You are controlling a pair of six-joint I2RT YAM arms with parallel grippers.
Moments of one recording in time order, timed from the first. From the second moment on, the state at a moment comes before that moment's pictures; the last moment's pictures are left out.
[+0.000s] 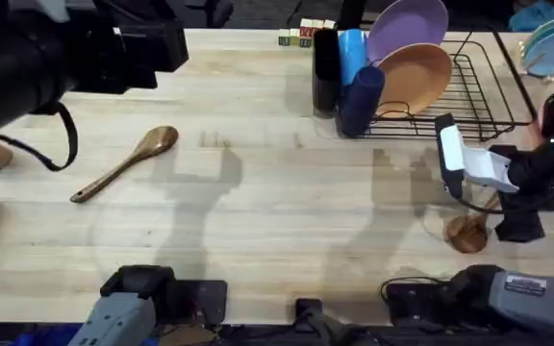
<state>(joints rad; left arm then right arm) -0.01 0.83 1.11 -0.74 0.01 0.01 -0.48 1.46 0.84 -0.95 0.19 -1.86</state>
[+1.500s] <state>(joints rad) -0.01 0.83 1.11 -0.73 0.01 0.01 -0.47 1.43 0.77 -0.86 0.21 -1.86</state>
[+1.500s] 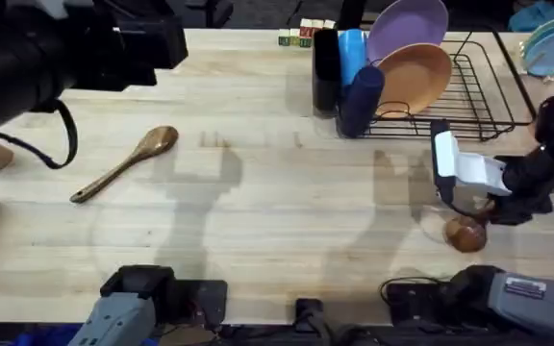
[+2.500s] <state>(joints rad) -0.01 0.83 1.11 -0.75 0.01 0.01 -0.38 1.40 0.77 -0.90 0.12 -1.77</state>
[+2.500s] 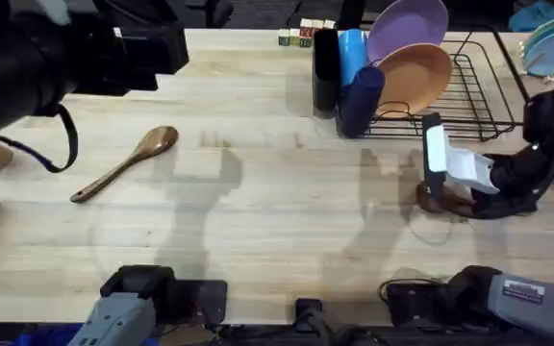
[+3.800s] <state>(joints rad) -0.01 0.83 1.11 -0.75 0.01 0.01 0.01 1.27 0.89 -0.93 -0.47 -1.39</state>
